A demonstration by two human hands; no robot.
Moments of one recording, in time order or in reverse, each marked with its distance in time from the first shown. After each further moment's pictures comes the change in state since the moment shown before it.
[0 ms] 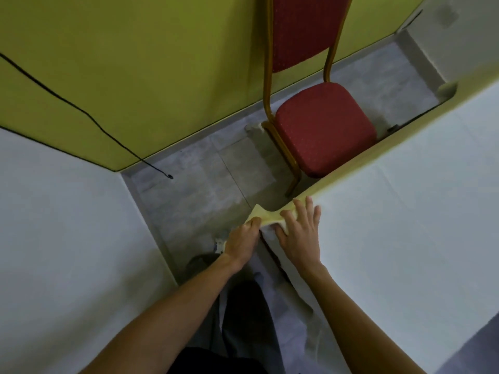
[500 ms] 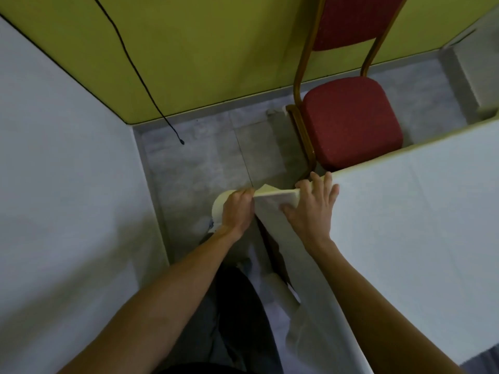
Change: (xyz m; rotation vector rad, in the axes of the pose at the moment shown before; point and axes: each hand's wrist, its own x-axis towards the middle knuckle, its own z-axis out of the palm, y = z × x) left_hand -0.015 -0.024 0.046 -0.258 0.332 -0.236; right_hand 0.002 0.005 0.010 -0.048 0.024 -0.061
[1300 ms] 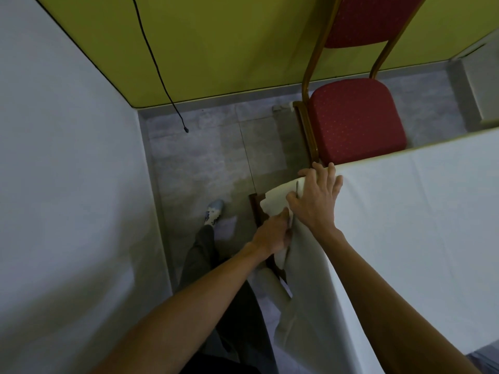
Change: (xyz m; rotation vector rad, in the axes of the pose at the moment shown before) left_hand -0.061 0.055 0.066 -0.156 -0.385 -0.027; right_hand 0.002 0.004 -0.006 0.078 -0.056 -0.032
